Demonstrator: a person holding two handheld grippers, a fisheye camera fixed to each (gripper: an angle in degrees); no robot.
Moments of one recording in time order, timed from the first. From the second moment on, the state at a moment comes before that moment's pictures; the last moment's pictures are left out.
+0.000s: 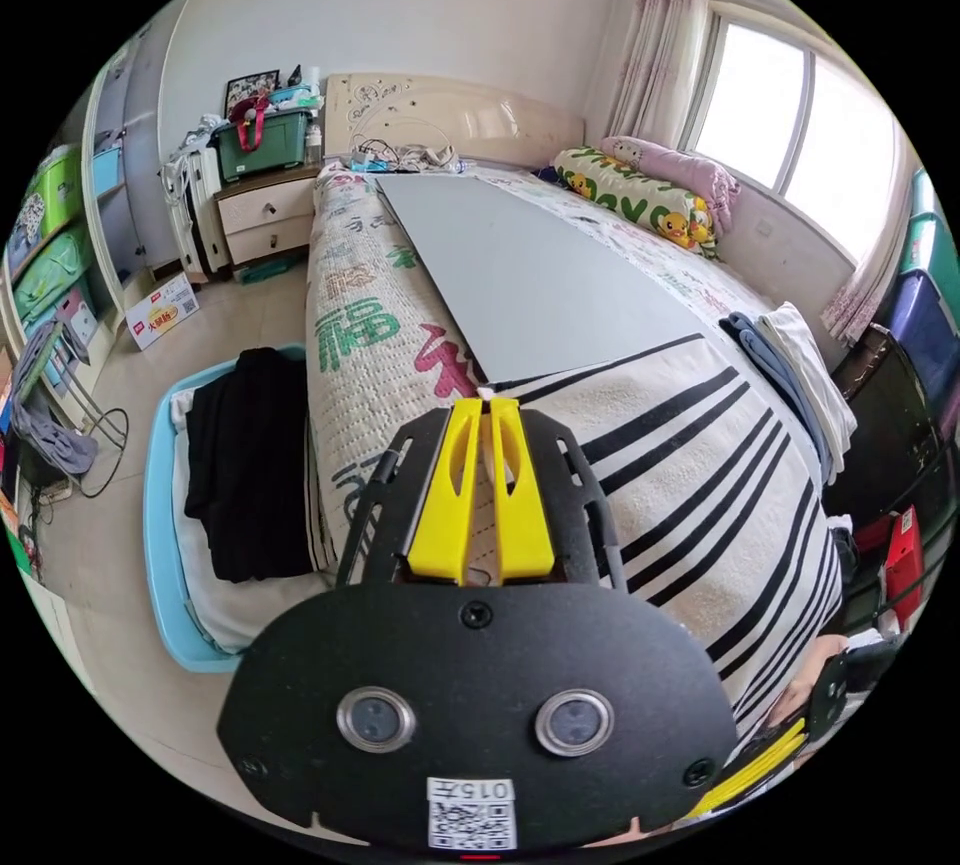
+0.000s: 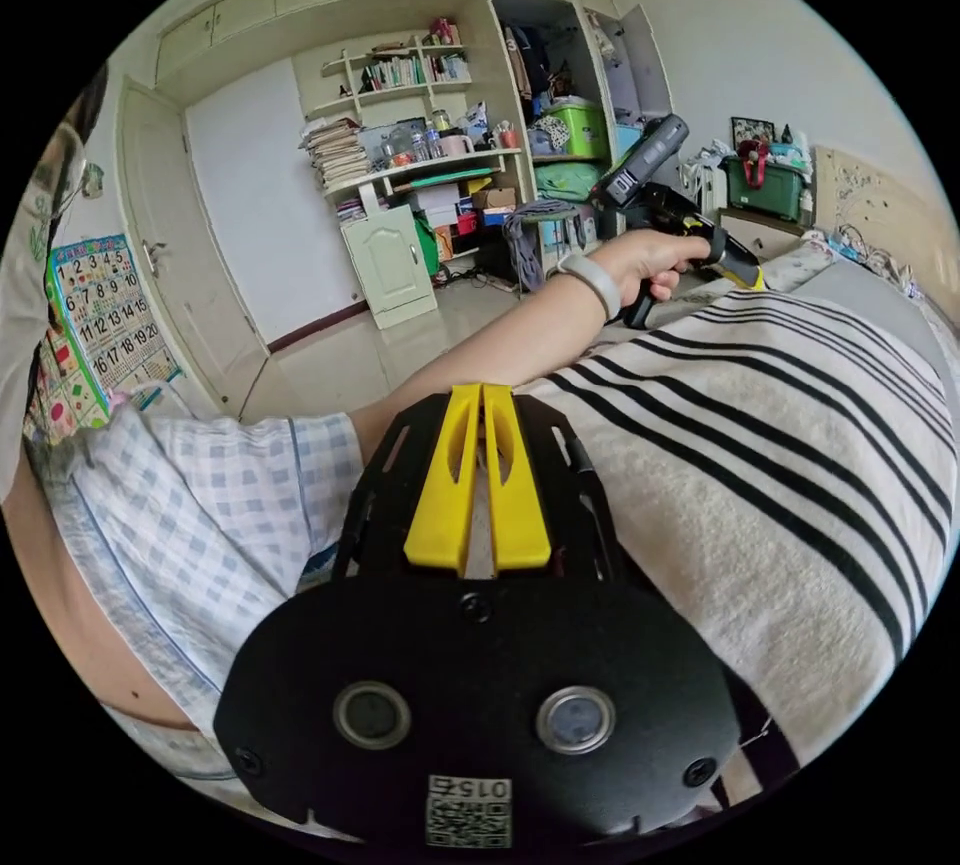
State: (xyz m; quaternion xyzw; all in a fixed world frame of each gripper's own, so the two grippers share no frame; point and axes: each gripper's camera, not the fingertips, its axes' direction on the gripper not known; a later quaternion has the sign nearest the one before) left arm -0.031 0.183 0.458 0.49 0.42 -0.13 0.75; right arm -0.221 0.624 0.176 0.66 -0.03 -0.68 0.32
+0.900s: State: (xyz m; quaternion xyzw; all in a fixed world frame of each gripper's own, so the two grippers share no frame) left arm 0.014 0.136 0.573 0.43 0.65 -0.09 0.62; right arm -0.107 0.706 0.003 0.74 -0.02 -0.49 0.45
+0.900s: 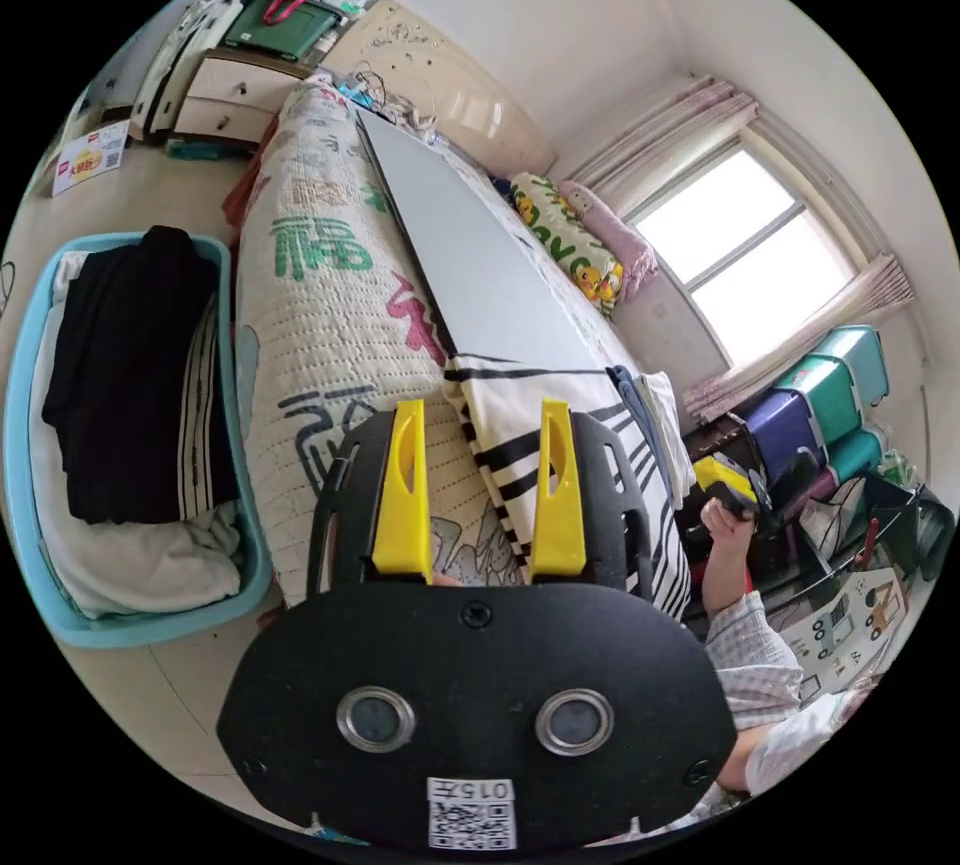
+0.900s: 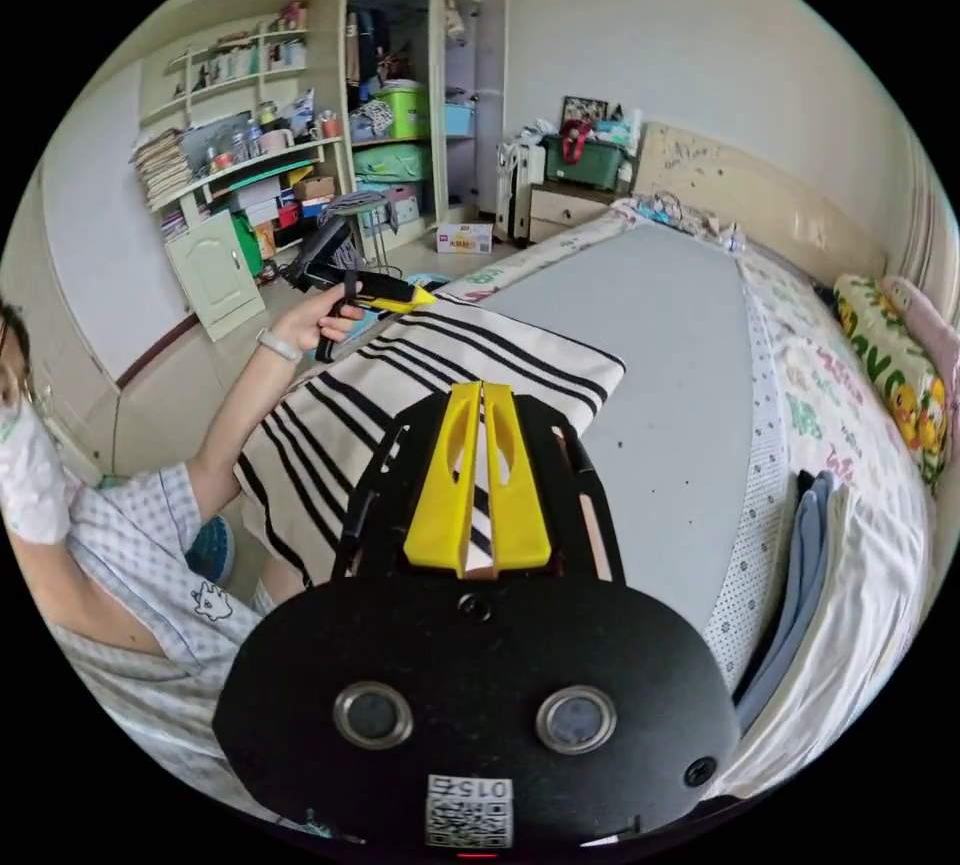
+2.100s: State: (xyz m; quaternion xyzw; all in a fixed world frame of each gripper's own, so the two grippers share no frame) left arm -0.199 0.064 0.664 0.42 0.70 -0.08 0.57; right arm -0.083 0.590 -0.142 0.61 -0.20 -0.47 0.61
